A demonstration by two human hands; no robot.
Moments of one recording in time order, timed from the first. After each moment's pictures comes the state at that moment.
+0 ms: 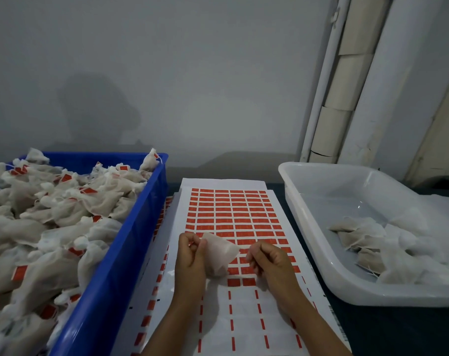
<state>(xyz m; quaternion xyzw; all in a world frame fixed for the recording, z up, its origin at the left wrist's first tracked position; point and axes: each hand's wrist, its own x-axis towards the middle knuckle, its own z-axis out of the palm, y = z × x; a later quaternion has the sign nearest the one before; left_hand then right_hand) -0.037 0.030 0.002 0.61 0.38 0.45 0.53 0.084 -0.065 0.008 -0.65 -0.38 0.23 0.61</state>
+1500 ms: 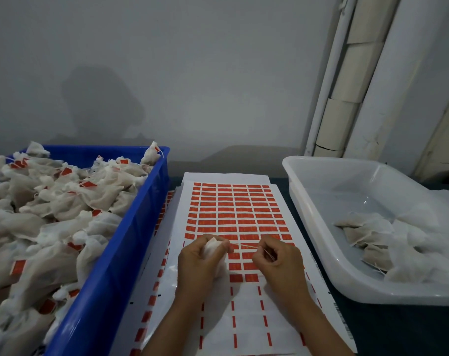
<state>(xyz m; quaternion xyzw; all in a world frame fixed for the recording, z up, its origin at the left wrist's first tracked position) -0.039 0.022 0.007 0.69 0.39 0.43 0.44 0.082 -0.073 0.011 -0.74 -0.44 0.04 0.50</state>
